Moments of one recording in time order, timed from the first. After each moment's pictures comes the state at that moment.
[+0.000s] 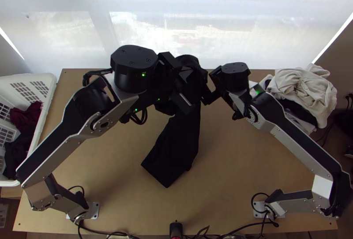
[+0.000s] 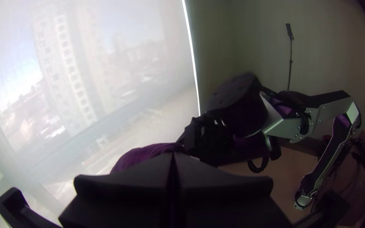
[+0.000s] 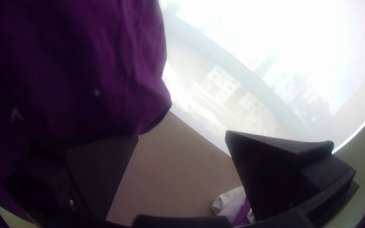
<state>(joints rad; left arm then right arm) -0.92 1.67 2.23 -0.79 -0.16 0.14 0.66 1.50 1.49 -0.49 0.36 -0.30</state>
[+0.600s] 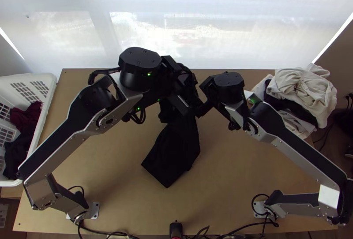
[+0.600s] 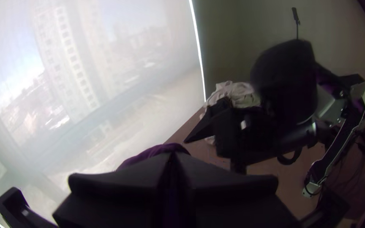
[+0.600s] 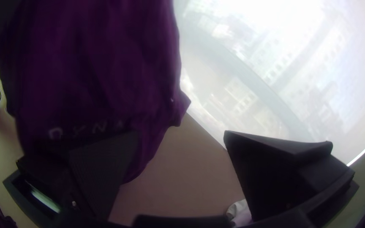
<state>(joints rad) -0.89 1.67 2.17 -0.82 -0.17 0.15 0.76 1.44 1.46 -0.51 0.31 -0.31</state>
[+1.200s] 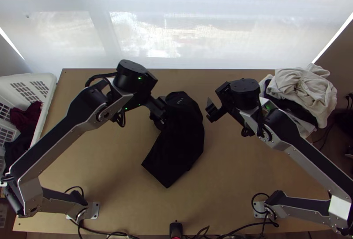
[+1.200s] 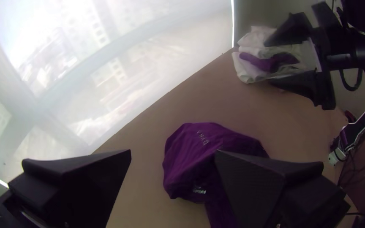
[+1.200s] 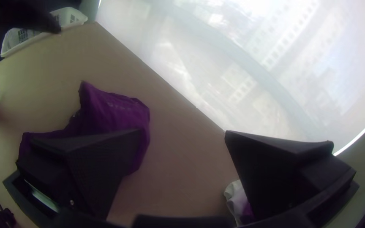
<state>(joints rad) -0.70 1.53 1.76 -0.86 -0.16 0.13 0.70 1.32 1.33 -0.54 0.31 -0.28</state>
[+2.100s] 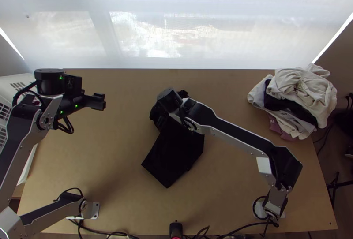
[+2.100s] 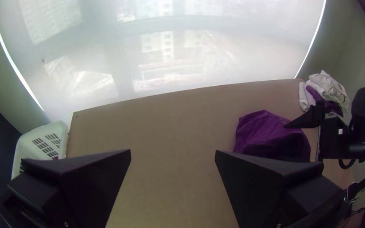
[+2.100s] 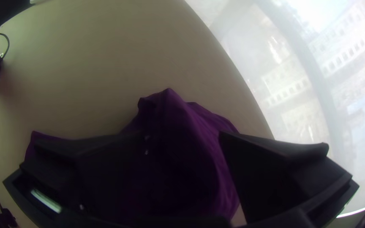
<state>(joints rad) -0.16 1.19 1.38 -0.83 -0.01 0.03 0.94 1.91 1.69 -0.57 0.25 -0.33</state>
